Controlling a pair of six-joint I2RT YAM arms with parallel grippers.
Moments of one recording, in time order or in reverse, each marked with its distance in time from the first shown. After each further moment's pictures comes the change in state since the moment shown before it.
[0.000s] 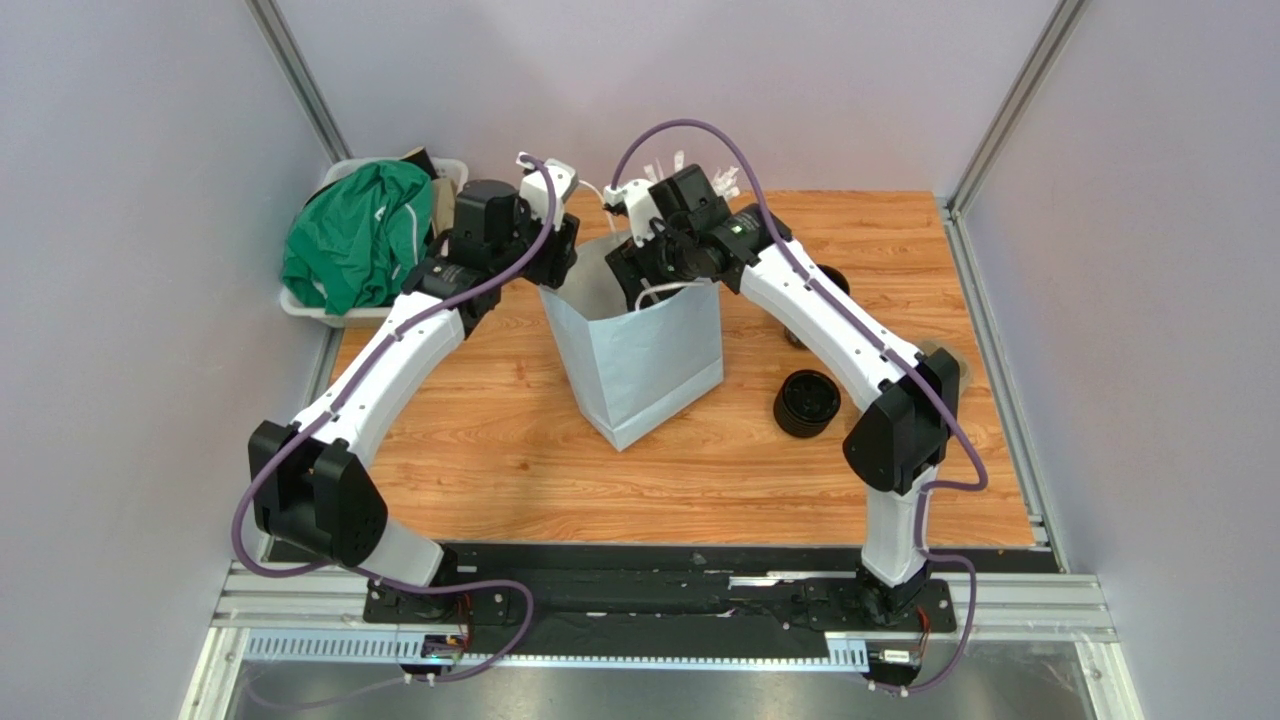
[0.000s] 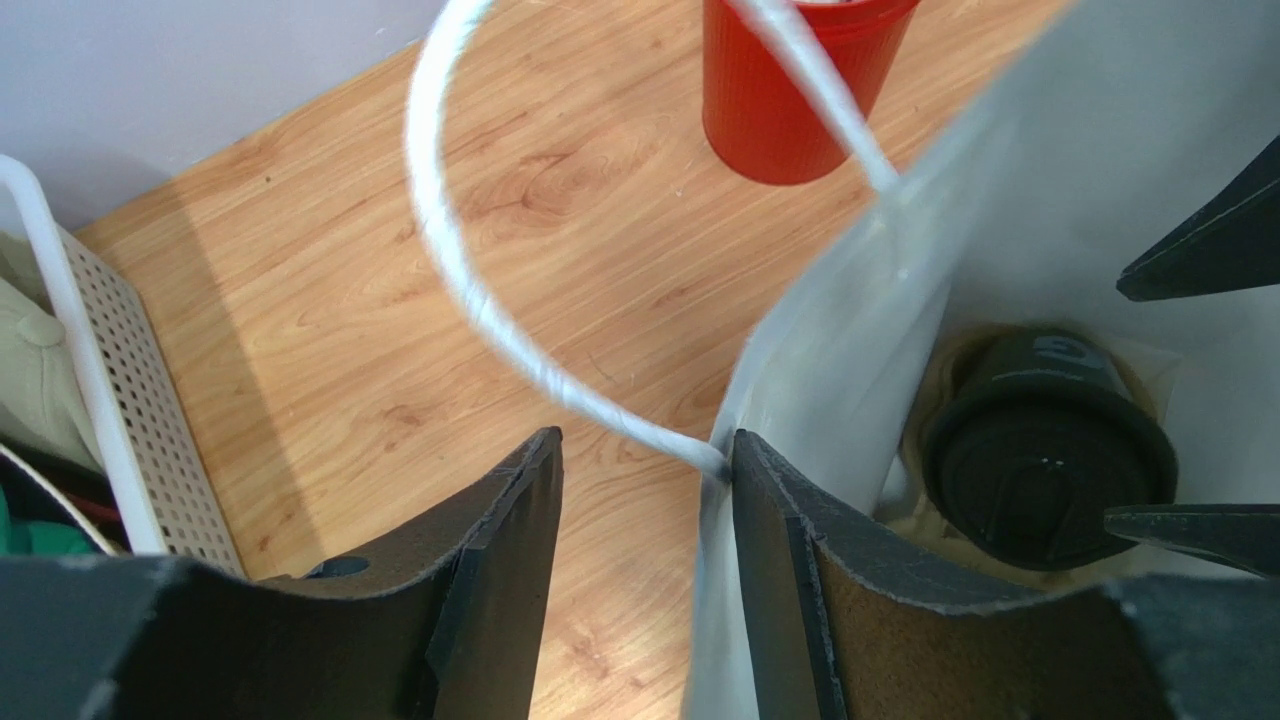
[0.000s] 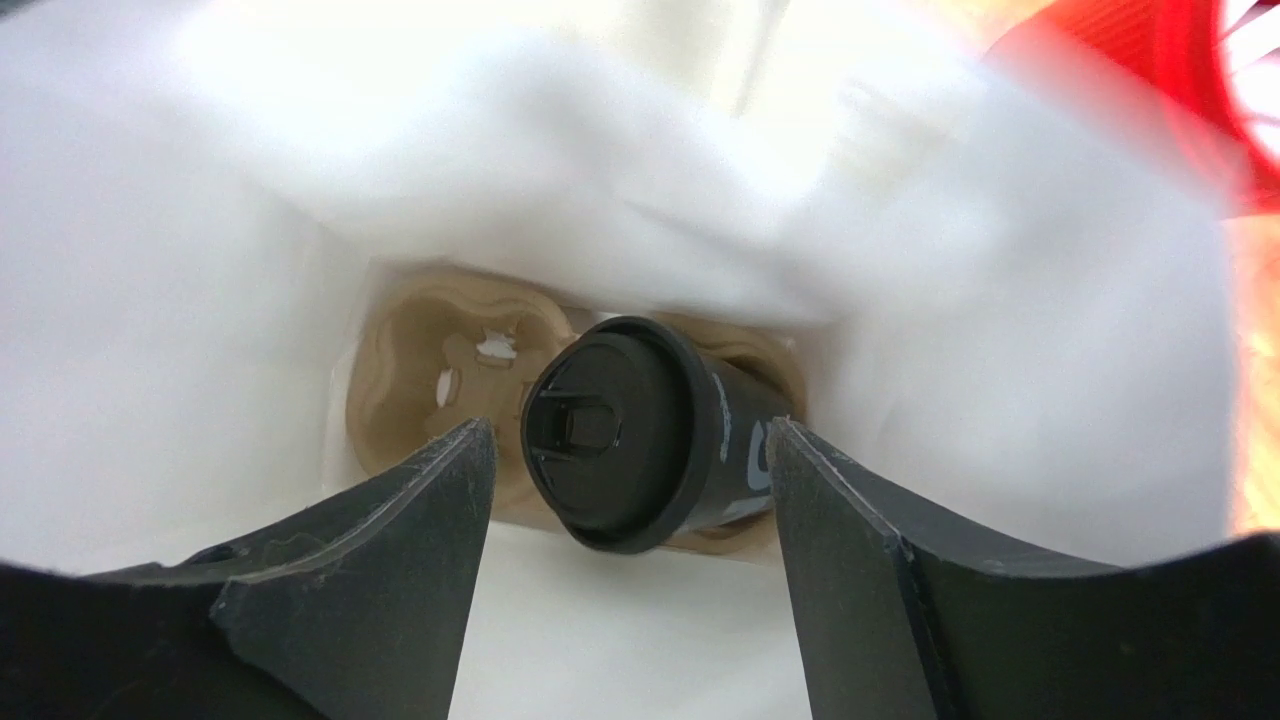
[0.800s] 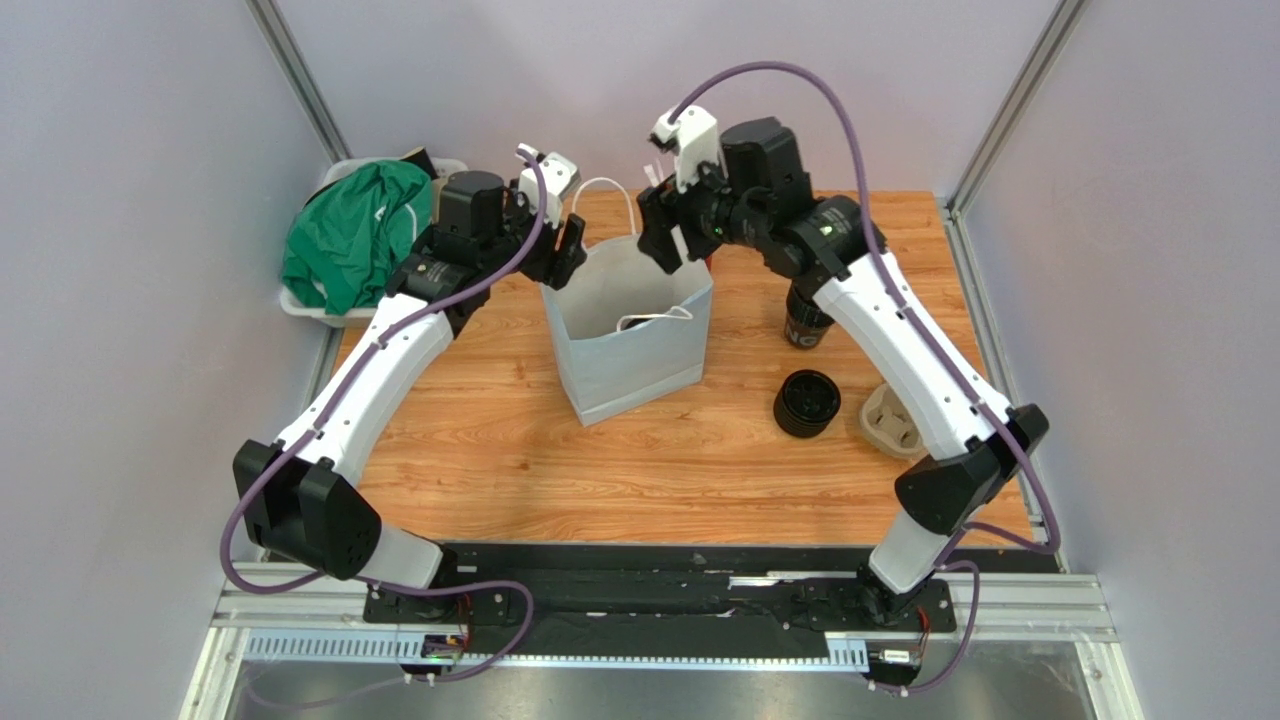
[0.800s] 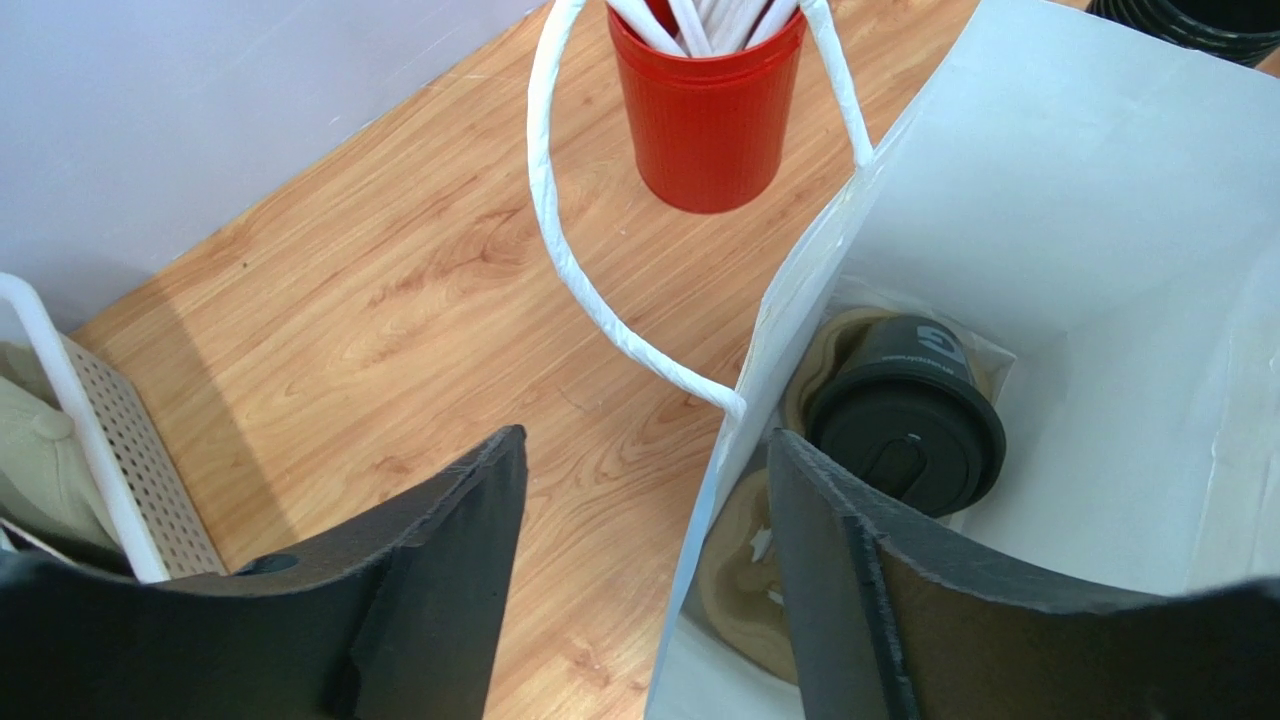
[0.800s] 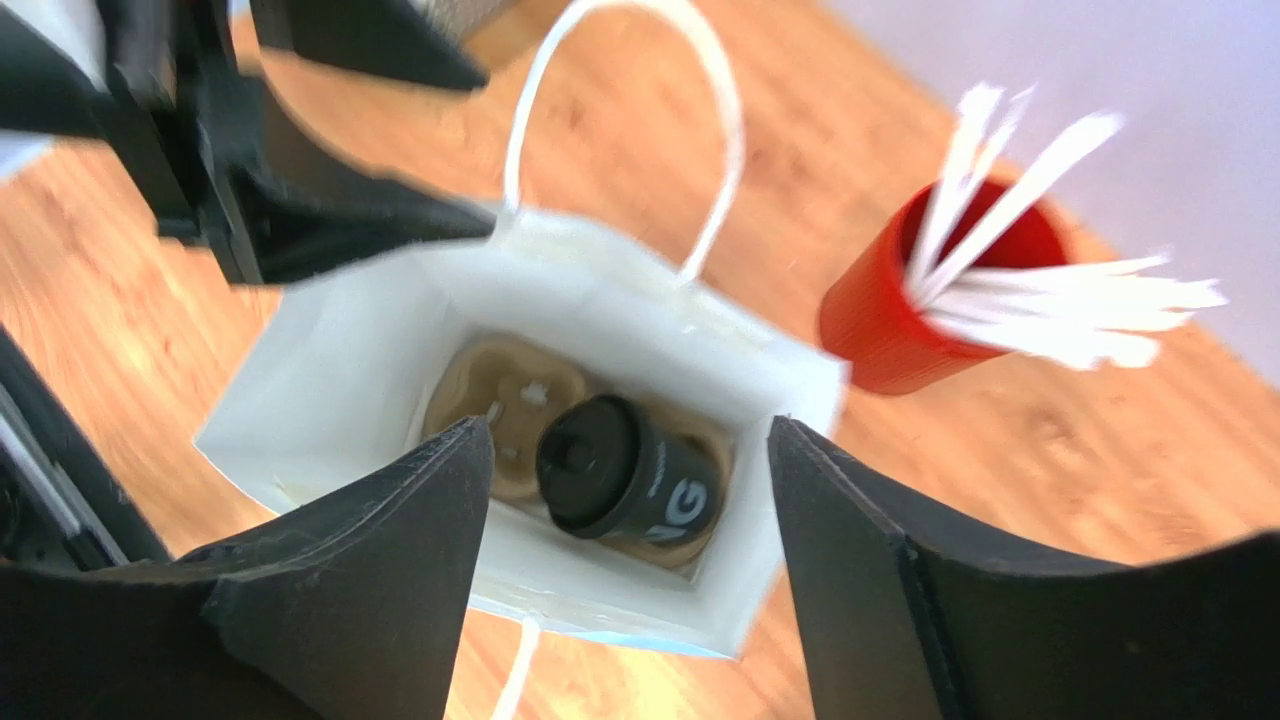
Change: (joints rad) left arm -0.001 -0.044 0.055 -0.062 0.119 0.058; right arm -0.027 -0.230 0.006 0.141 -0.033 0.003
